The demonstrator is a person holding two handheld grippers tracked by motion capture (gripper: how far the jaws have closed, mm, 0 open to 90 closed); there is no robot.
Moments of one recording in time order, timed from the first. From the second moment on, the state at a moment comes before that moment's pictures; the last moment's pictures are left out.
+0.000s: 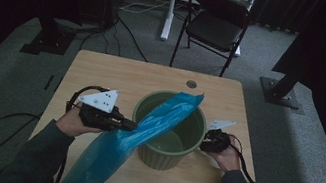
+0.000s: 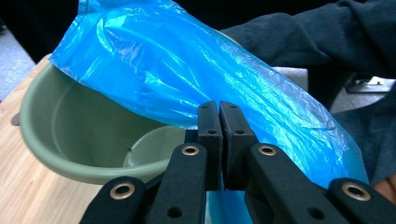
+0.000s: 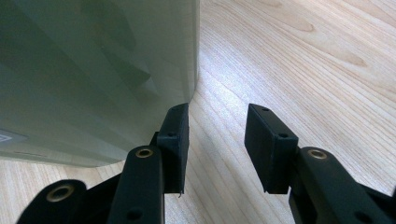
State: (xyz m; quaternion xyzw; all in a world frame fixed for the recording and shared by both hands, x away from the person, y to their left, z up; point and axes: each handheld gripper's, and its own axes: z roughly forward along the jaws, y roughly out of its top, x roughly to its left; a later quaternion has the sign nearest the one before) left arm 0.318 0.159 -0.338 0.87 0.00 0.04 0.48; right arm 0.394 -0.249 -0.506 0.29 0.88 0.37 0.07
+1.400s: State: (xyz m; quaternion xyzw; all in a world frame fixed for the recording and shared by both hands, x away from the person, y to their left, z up) left arm 0.377 0.119 -0.349 0.90 0.11 0.07 0.42; right arm 0.394 -0.251 -0.504 0.30 0.88 0.37 0.08
